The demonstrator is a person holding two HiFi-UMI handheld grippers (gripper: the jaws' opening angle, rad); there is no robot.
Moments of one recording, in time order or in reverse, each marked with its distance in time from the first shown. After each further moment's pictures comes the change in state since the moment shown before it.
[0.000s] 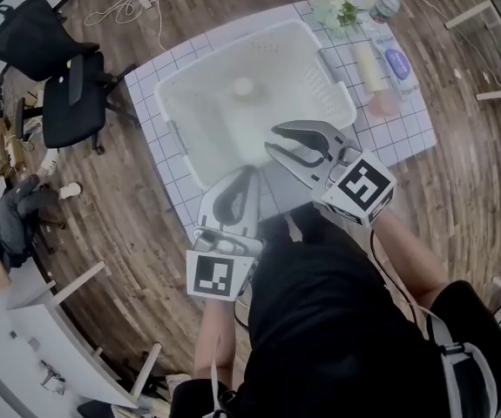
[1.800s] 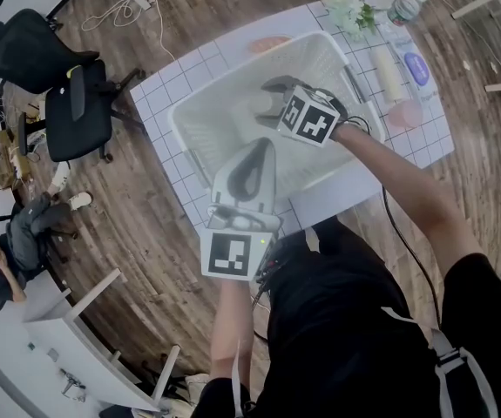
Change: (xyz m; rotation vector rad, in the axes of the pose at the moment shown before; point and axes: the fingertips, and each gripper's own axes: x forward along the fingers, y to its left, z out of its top) left arm 0.083 0.063 0.009 -0.052 -0.015 -0.006; right arm 0.161 -0.131 -0.123 -0.228 0.525 0.065
